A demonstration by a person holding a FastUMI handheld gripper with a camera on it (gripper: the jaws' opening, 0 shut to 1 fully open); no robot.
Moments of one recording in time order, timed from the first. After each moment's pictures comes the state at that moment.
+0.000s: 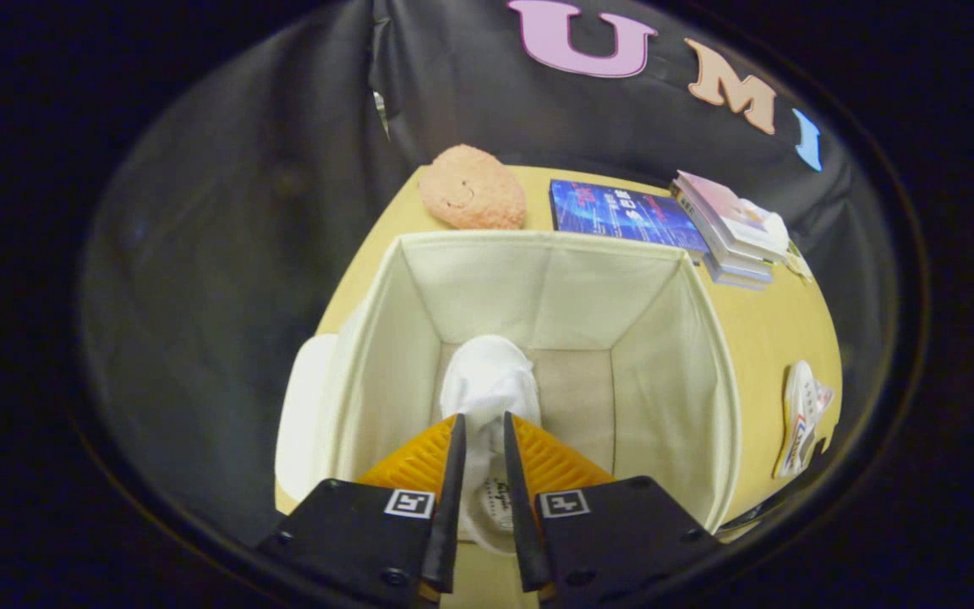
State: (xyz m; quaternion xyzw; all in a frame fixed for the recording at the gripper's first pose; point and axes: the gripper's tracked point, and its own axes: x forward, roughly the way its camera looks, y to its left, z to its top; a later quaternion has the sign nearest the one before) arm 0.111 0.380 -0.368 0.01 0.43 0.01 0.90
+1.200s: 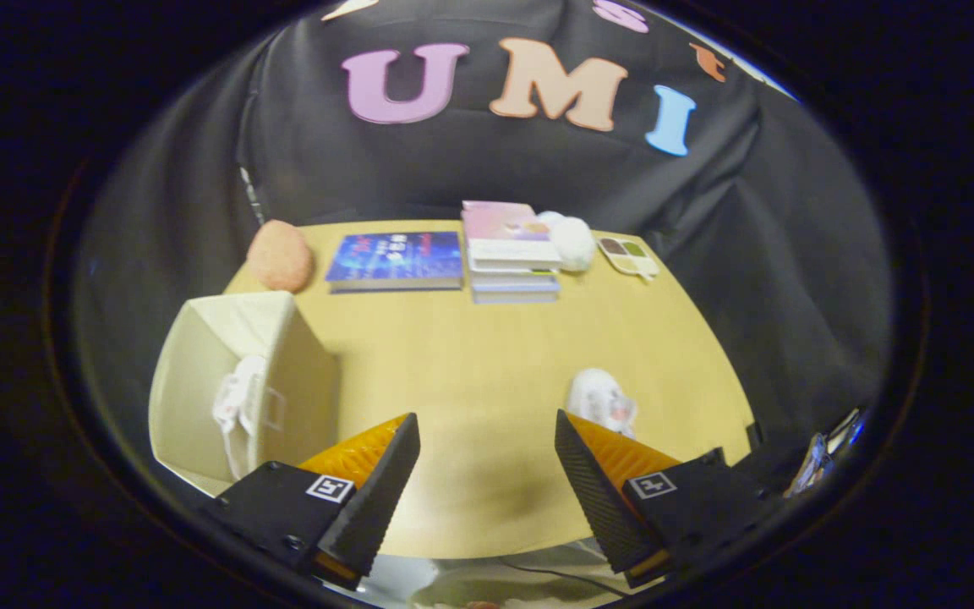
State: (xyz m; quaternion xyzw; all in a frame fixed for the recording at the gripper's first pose) arm 0.031 0.013 -0.301 -0.03 0.38 -0.16 0.91
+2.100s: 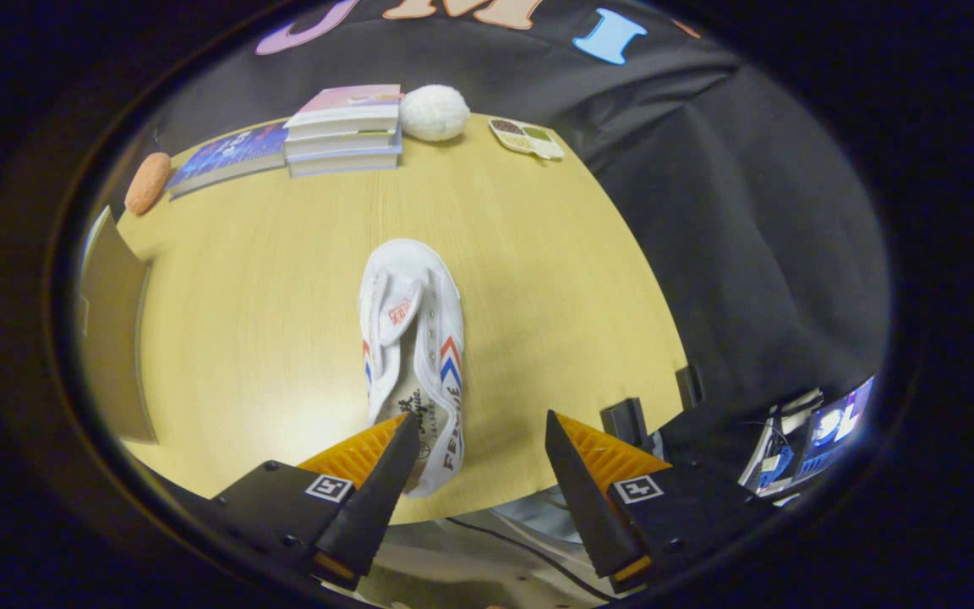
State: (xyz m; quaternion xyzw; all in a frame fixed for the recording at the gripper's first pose) arm -0.029 -0.164 -0.418 -0.07 0.52 -0.24 0.82
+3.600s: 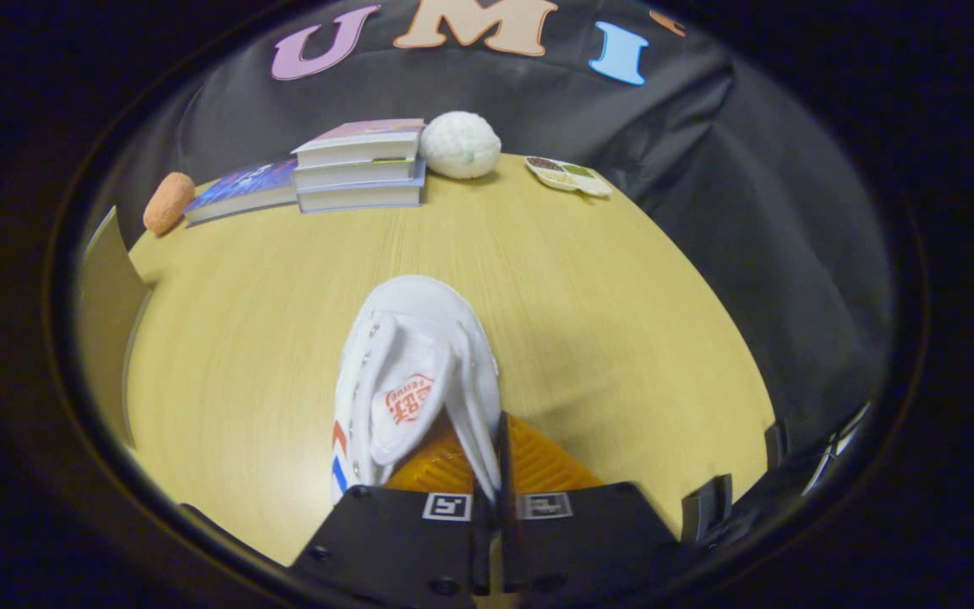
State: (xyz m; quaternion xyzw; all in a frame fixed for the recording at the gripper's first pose) arm 0.054 -0.190 -0.478 -0.04 0.38 -0.17 0.91
